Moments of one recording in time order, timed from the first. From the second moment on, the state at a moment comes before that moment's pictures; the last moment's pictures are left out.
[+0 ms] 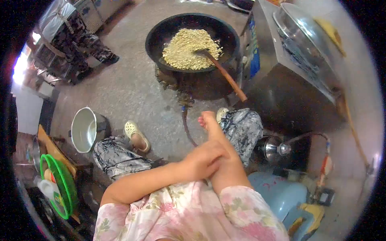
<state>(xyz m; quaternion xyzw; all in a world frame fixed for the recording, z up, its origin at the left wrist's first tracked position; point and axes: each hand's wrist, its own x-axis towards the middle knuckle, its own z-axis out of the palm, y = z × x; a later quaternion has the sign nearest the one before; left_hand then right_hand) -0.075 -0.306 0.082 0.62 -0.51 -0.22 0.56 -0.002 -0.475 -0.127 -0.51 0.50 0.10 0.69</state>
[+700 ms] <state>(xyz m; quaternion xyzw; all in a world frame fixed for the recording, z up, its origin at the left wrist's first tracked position) -0.089 -0.340 0.021 0.62 -0.50 -0.20 0.57 -0.046 -0.401 -0.039 -0.49 0.34 -0.02 0.80</state>
